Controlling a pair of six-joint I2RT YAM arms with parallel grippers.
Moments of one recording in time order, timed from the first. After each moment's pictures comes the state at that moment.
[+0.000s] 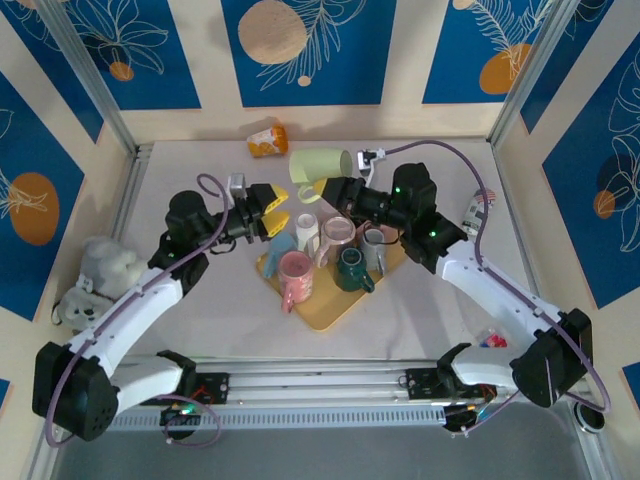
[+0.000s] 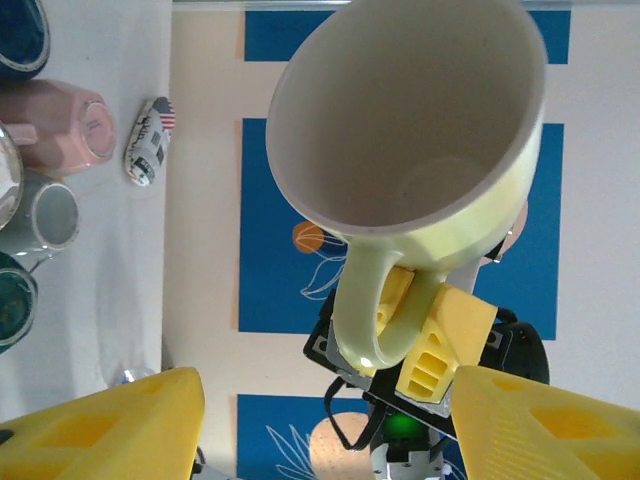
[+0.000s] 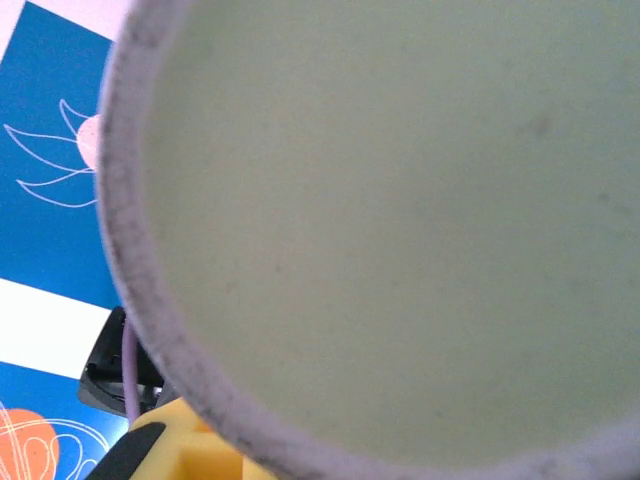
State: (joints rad) left arm -0.41 1.12 0.80 0.33 0.73 -1.58; right arm 0.58 1.24 1.07 0.09 -0.51 1.06
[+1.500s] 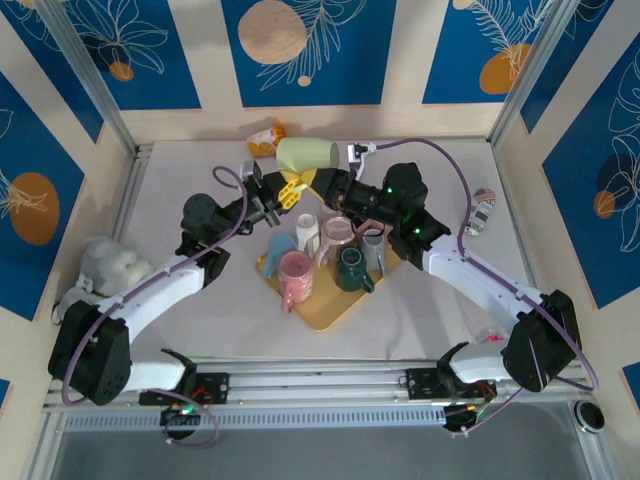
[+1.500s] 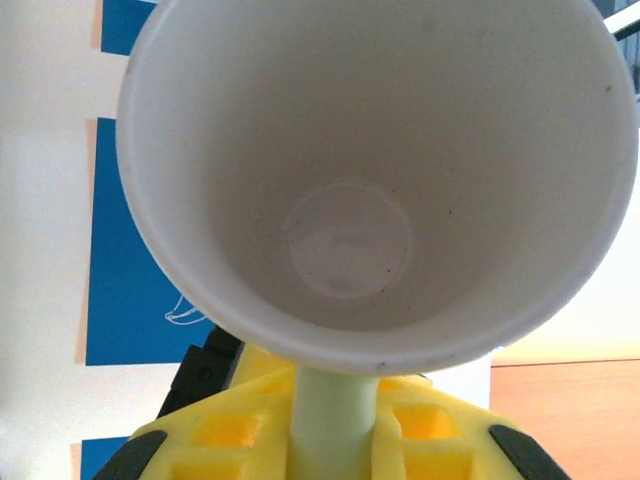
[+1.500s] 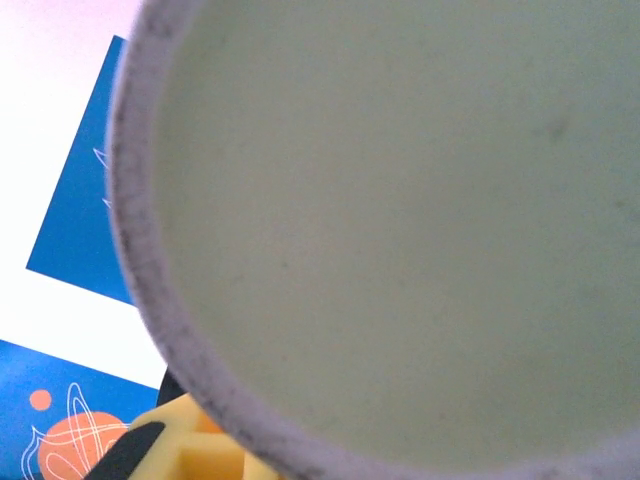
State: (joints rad) left arm -0.49 1.30 0.80 0.82 0.59 -1.90; right arm 0.62 1.33 1.06 0.33 -0.52 1.20
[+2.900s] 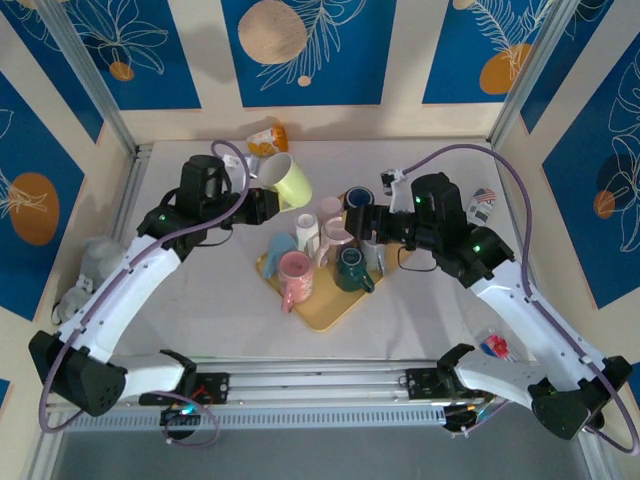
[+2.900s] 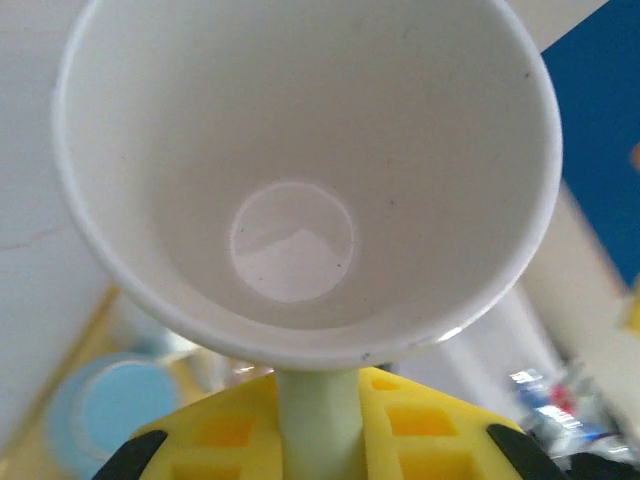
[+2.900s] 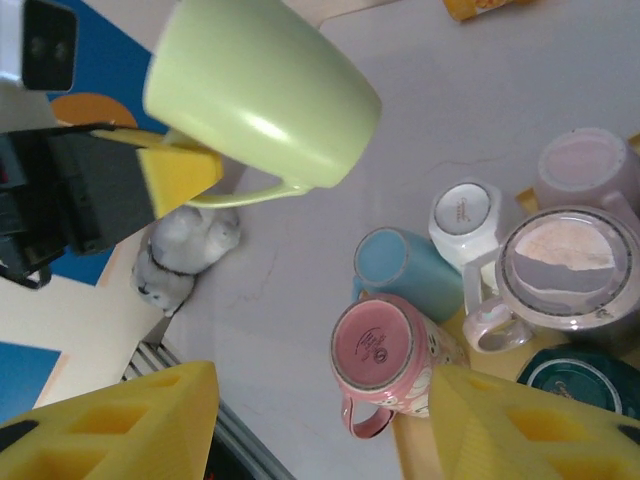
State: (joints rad) left arm -0.46 1.25 1.29 -0.60 0.35 -0.38; right arm 0.59 1.05 1.19 -0.63 -0.31 0.57
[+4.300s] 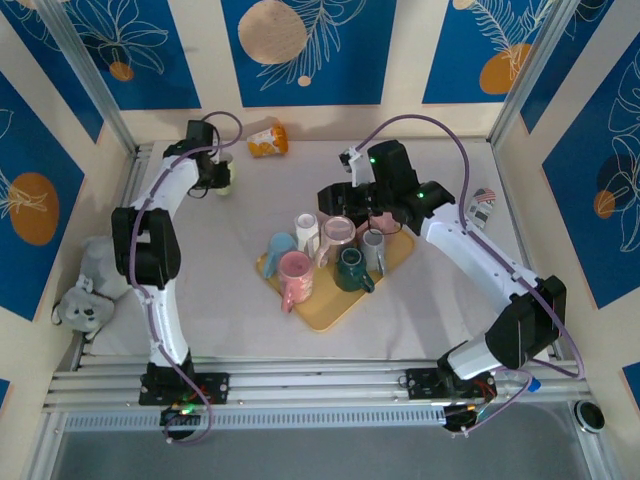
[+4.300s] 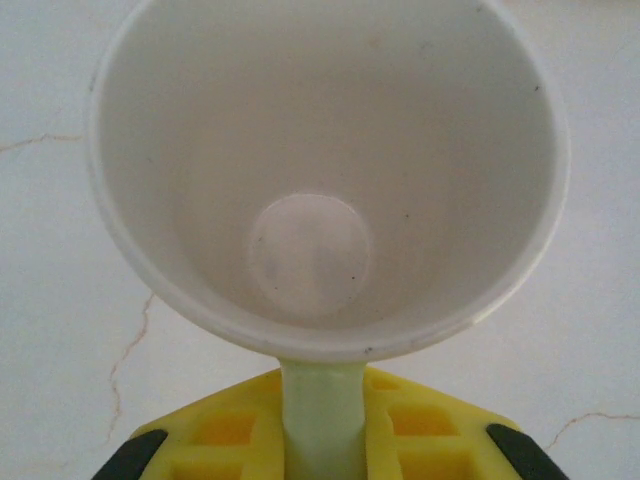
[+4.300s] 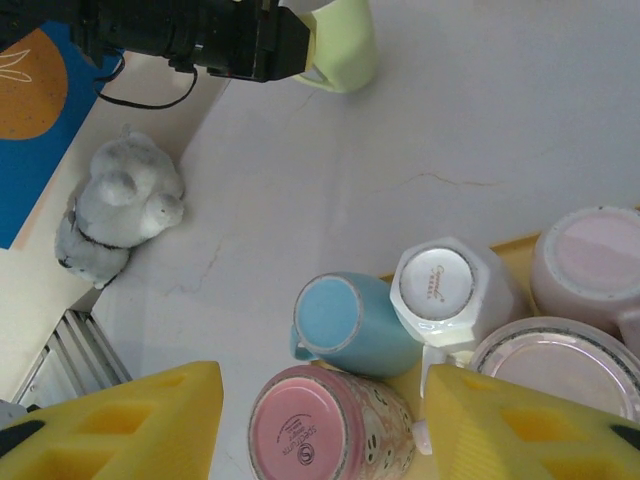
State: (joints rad) left arm -0.08 2.09 1.81 -0.75 -0.01 -0.13; right arm 0.53 1.46 1.39 -0.57 -0.42 0.37
